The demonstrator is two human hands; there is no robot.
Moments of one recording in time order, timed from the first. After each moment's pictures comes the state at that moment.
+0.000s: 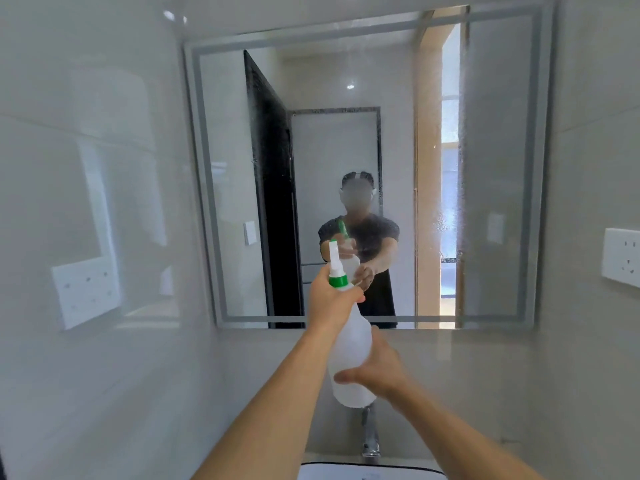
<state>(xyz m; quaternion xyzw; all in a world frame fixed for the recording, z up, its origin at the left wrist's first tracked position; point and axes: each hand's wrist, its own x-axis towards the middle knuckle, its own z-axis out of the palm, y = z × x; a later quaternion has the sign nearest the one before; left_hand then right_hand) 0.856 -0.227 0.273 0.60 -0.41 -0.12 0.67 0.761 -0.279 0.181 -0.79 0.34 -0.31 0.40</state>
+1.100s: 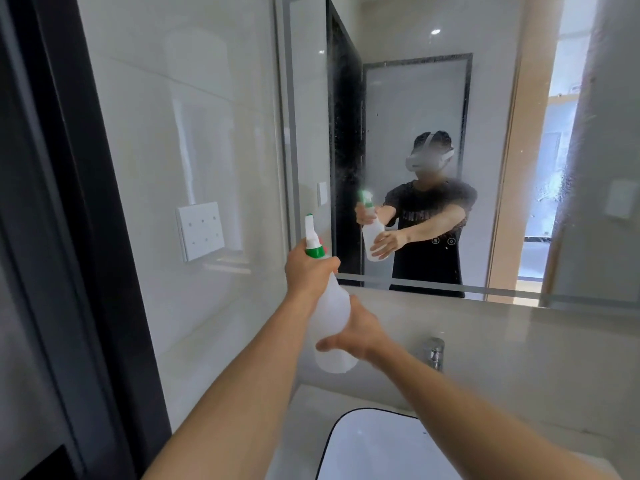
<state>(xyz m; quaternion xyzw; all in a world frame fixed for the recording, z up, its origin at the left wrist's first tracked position) 0.969 -0.115 0.253 0.66 -0.26 -0.02 0.70 0.880 -0.185 0.177 -0.86 0.25 -0.20 0.40</state>
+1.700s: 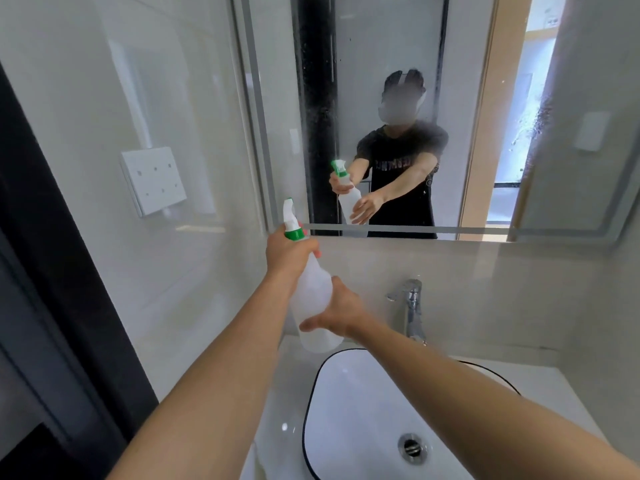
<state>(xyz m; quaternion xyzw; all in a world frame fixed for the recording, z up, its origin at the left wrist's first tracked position) 0.980 -0.120 0.197 0.66 -0.23 -0.13 0.70 0.874 -0.174 0.127 -0.85 0.30 -0.16 0.41</state>
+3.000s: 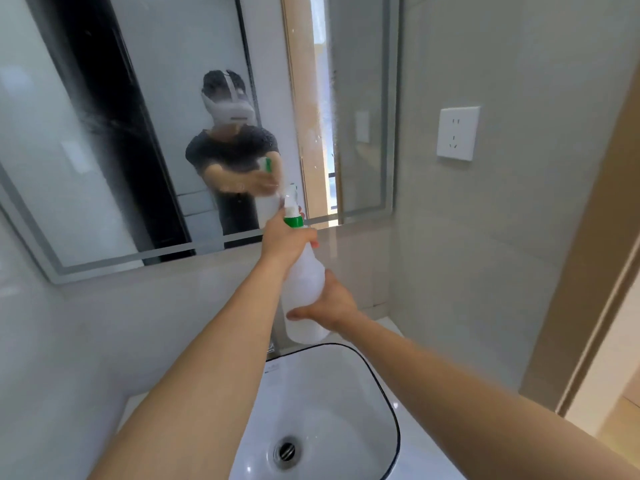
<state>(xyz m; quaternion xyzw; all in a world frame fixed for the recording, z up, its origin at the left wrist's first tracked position) 0.774 -0.312 0.204 0.60 -0.48 -0.27 0.58 0.666 -0.297 0.116 -0.71 0.50 -0.30 0.40</state>
